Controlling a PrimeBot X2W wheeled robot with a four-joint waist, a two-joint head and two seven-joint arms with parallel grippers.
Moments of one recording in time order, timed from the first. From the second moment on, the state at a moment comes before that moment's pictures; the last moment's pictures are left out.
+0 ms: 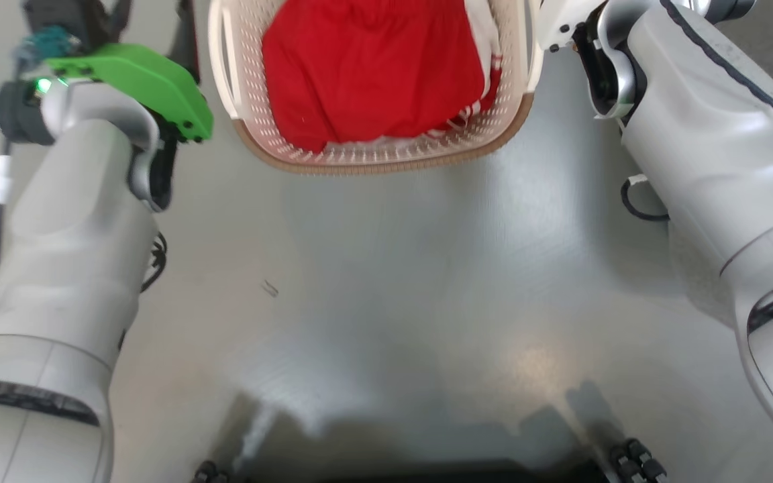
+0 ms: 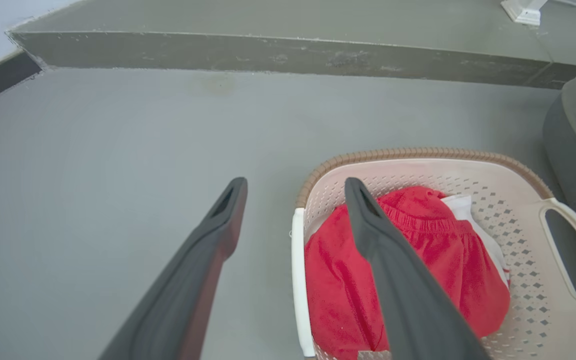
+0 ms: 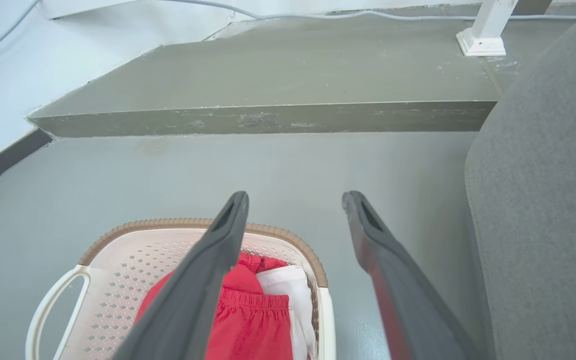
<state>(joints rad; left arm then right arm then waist) -1.09 0.06 -0.54 1.05 -0.66 -0.03 -0.25 -1.26 -0.09 0.85 1.07 0.78 -0.13 -0.25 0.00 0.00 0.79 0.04</state>
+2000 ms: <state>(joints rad) -0.20 0.10 -0.24 0.37 -0.39 0.06 -0.25 -0.19 -0.06 0.38 0.30 0.31 -0.13 -0.25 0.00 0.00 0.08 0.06</state>
